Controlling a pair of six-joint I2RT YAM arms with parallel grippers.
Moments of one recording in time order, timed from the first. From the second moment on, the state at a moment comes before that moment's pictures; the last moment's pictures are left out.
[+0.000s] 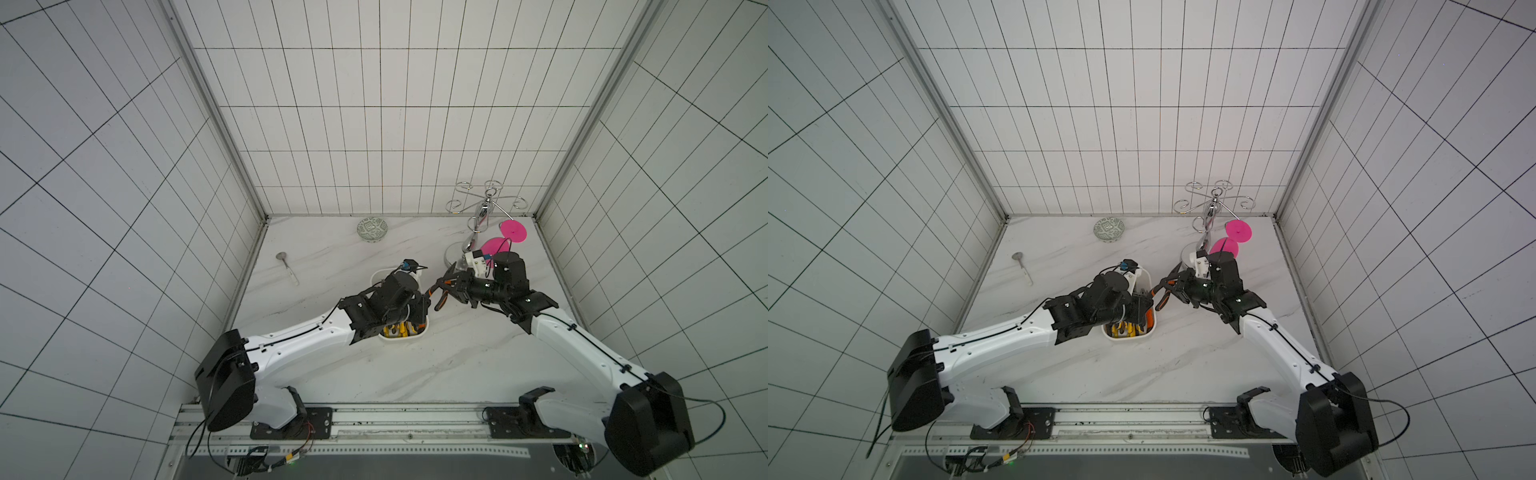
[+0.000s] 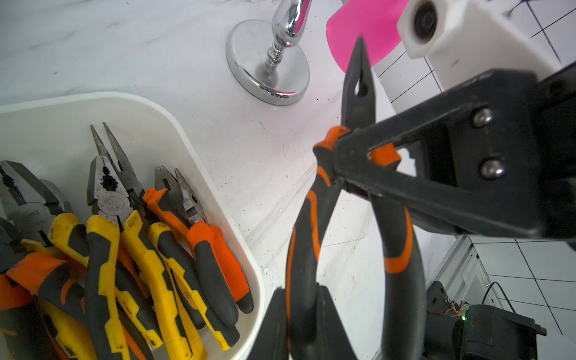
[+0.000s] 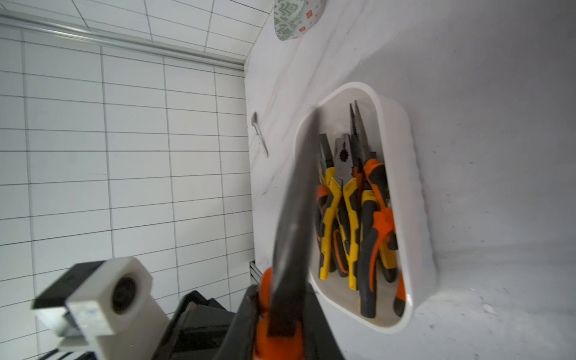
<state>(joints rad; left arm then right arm) -0.96 1.42 1.05 -0.26 -0.01 -0.67 0.47 1.18 0.78 -0.12 -0.64 1.04</state>
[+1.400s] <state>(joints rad) -0.93 1.15 0.76 -0.36 -0.27 -0.68 0.51 1.76 1.08 -0.75 -0.44 0.23</state>
